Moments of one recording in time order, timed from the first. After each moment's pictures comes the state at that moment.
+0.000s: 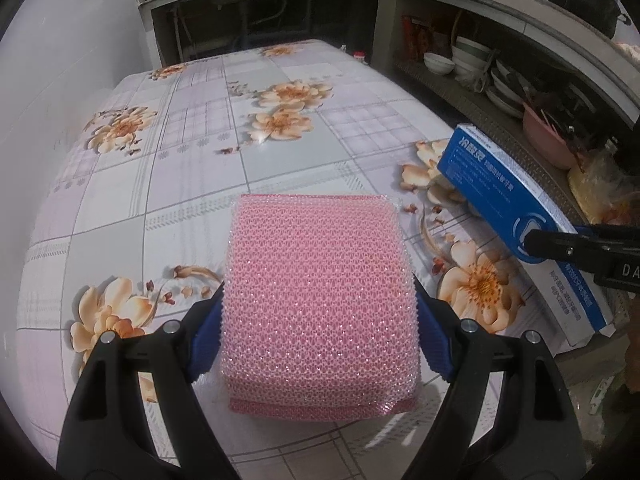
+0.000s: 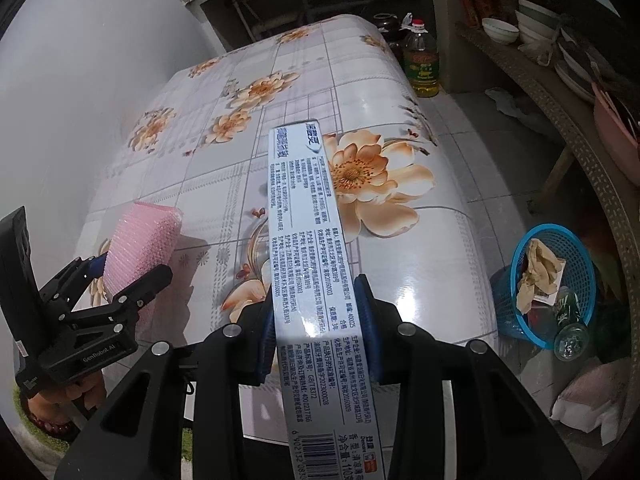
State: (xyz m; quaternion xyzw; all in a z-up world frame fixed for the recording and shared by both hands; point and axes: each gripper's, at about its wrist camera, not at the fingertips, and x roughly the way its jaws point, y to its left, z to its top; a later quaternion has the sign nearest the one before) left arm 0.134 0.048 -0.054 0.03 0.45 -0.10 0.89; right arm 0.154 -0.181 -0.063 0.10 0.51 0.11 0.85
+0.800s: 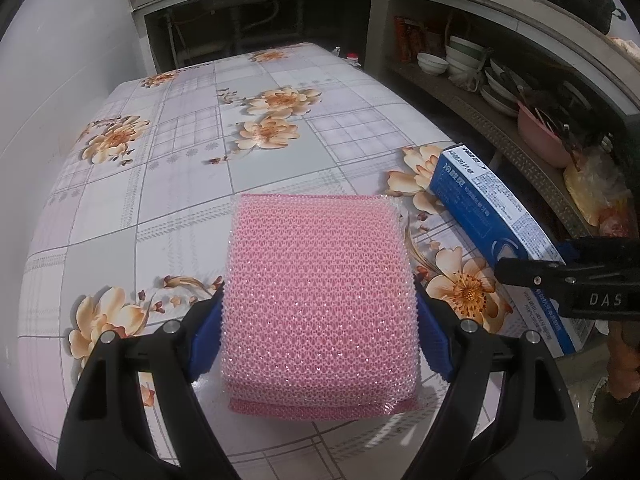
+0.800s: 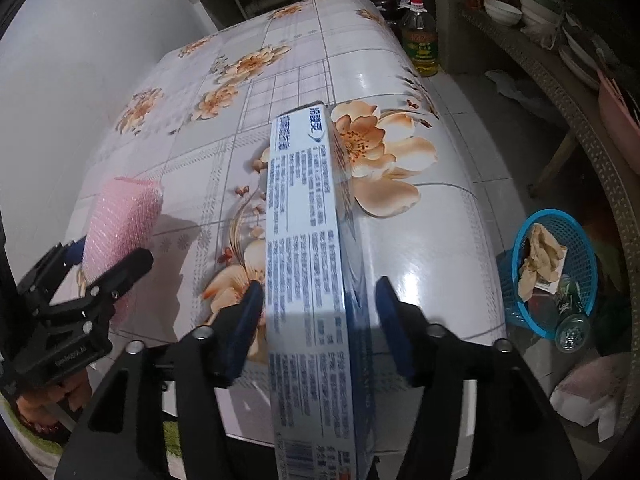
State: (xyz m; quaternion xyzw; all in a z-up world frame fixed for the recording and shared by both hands) left arm 0.136 0.036 -0.049 0.04 0.45 -0.10 0.89; right arm 0.166 -0.178 -0.084 0.09 0.55 0.11 0.83
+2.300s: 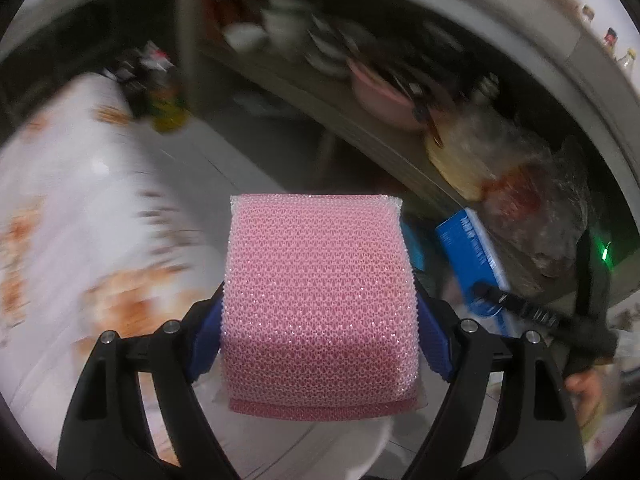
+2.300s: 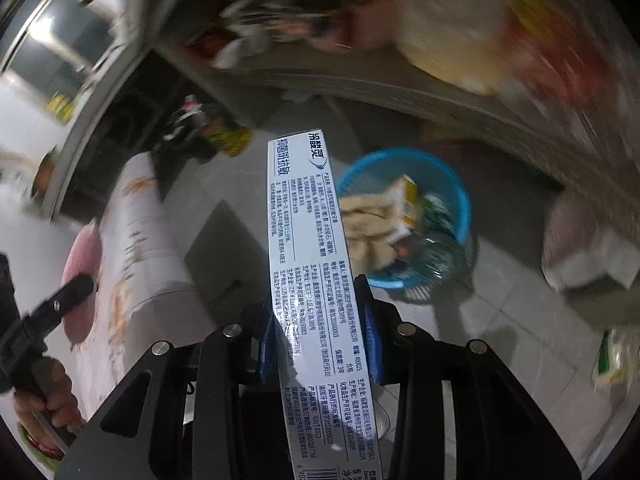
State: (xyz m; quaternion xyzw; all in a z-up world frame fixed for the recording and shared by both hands) left arm 0.219 -0.242 -0.039 0.08 0.51 -0.36 0.77; right arm 0.050 -0.468 -0.131 0.39 0.43 -0.16 0.80
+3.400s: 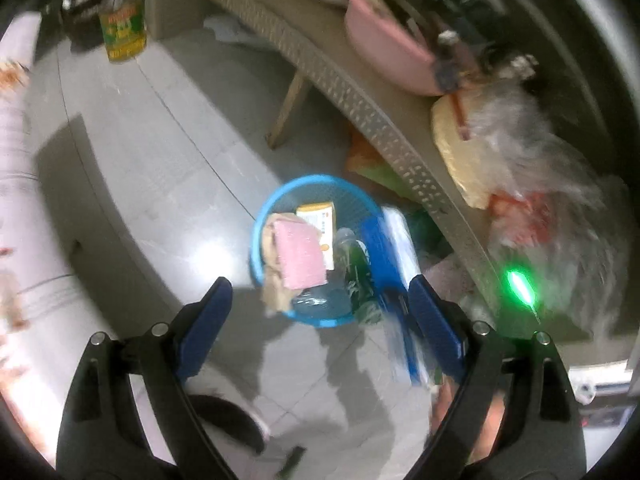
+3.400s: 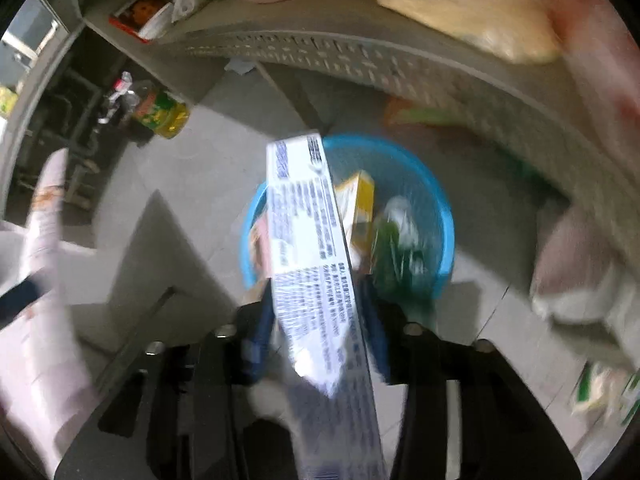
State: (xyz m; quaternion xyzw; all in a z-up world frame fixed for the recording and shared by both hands) left arm 0.282 -0.345 -0.105 0.04 0.61 -0.36 0.71; right arm 0.158 -0.541 -0.244 0.34 0.51 -0.21 0.77
